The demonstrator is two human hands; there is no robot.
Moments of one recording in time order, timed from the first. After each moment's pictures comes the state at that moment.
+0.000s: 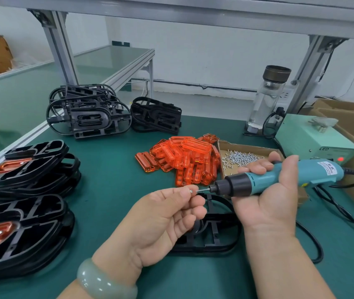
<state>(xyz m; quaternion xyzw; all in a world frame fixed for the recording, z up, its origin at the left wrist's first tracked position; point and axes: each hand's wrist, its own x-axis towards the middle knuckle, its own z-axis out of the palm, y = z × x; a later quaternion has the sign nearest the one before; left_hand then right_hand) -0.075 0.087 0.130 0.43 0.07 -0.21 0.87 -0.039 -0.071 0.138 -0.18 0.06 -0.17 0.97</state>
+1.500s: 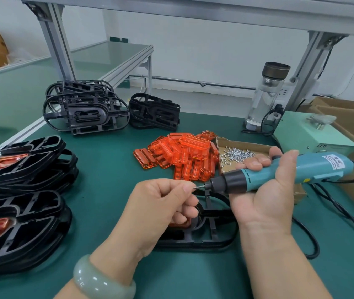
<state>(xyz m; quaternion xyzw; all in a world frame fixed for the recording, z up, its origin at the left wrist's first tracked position) -0.075 0.087 0.125 0.65 -0.01 -0.05 0.75 -0.045 -0.064 0.139 -0.21 0.03 -0.20 0.96</state>
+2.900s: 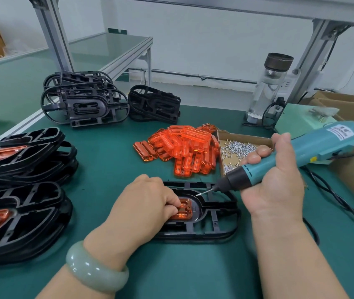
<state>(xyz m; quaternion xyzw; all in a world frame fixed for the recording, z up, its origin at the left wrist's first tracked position) -0.066 0.111 0.111 0.96 -0.16 0.02 0.22 -0.038 -0.076 0.139 -0.33 0.09 -0.23 0.91</state>
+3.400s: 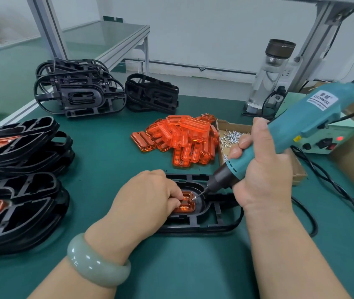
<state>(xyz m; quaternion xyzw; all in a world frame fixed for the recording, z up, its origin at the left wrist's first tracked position) -0.067 0.107 0.104 0.96 -0.17 0.03 0.21 -0.043 -0.064 0.134 -0.45 -0.01 -0.23 0.86</state>
